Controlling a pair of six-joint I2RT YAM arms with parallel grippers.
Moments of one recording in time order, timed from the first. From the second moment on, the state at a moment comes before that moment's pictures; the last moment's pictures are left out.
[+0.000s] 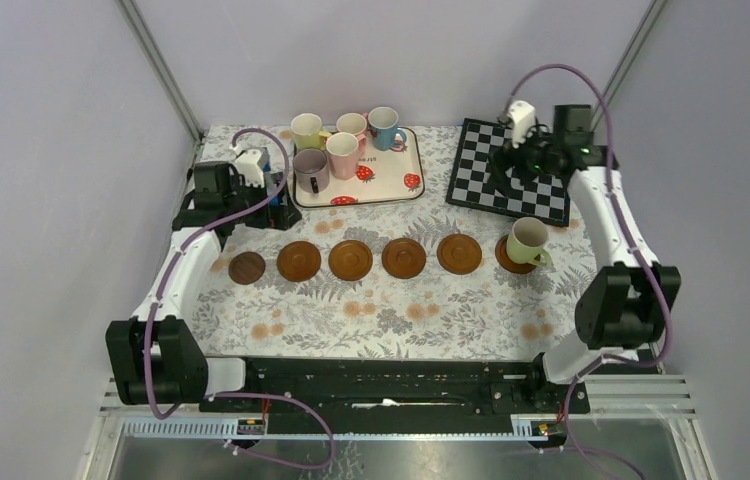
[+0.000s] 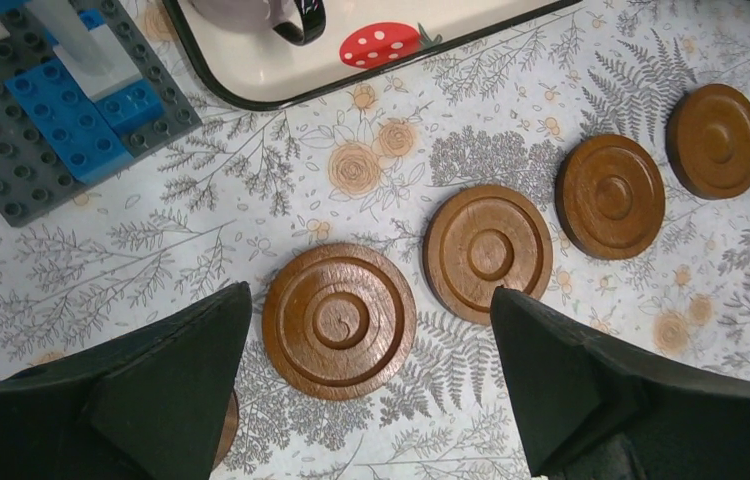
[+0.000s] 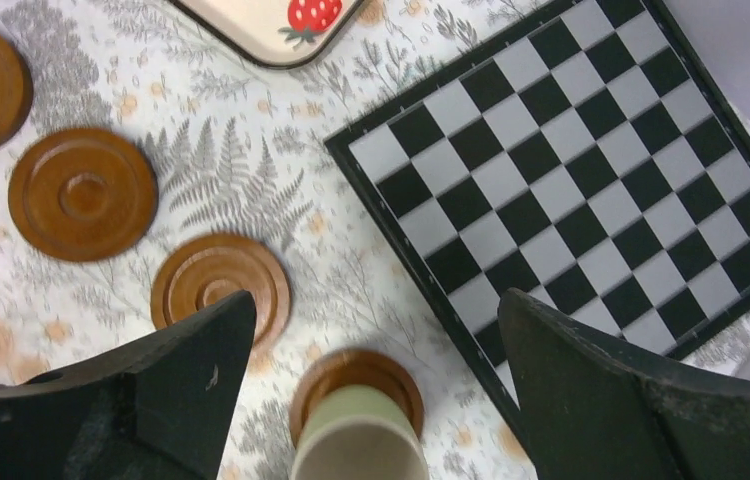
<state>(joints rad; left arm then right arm) 0.05 1.29 1.02 -0.44 0.50 0.02 -0.04 1.57 1.49 -0.71 -0.54 -0.61</state>
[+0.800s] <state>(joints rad) -0.25 1.79 1.31 -0.26 0.44 0.28 0.39 2.29 1.89 -0.46 -0.22 -0.25</state>
